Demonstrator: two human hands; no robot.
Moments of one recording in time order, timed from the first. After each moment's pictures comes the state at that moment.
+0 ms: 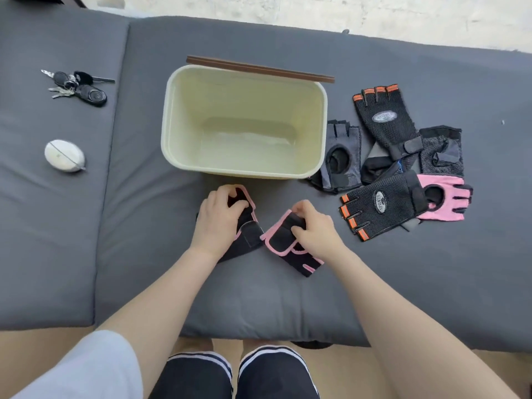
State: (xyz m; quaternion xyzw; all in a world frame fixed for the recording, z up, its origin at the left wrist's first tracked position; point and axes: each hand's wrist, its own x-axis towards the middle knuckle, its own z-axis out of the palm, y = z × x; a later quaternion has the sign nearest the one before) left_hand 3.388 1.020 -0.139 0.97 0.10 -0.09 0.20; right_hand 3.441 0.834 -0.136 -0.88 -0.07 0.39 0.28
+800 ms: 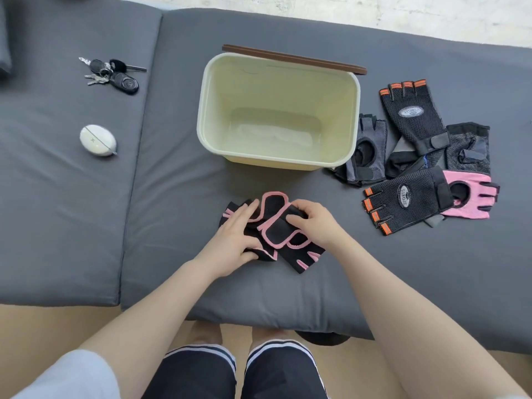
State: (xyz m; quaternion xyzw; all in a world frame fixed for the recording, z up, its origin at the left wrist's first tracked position) left_hand 3.321 1.050 -0.152 0.91 -0.04 -0.26 0.33; right_hand 3.428 0.868 -0.145 -0.83 -0.05 0.44 0.35
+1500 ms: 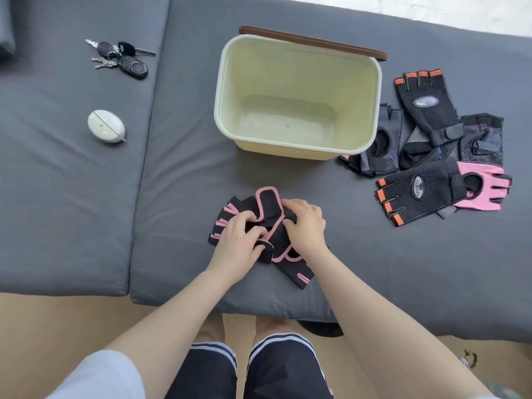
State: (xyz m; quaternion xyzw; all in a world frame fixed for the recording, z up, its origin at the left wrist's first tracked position) left_hand 3.286 1.042 -0.167 0.94 0.06 -0.16 0.30; right_hand 3.374 0.909 -0.166 -0.89 -0.02 0.33 0.31
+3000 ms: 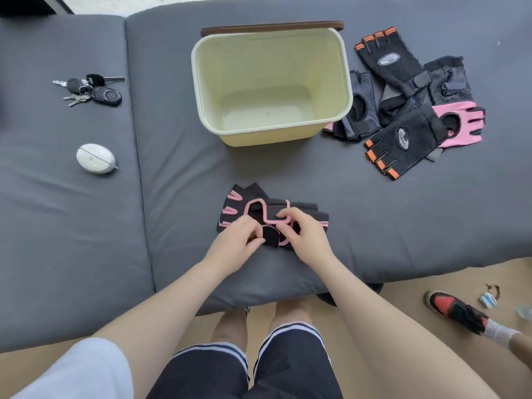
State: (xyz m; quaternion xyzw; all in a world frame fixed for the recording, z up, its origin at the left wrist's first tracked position) left_hand 3.285 1.088 -0.151 0.91 -0.04 -0.24 0.35; right_hand 3.308 0.916 -0.150 -0.88 0.02 0.24 0.41
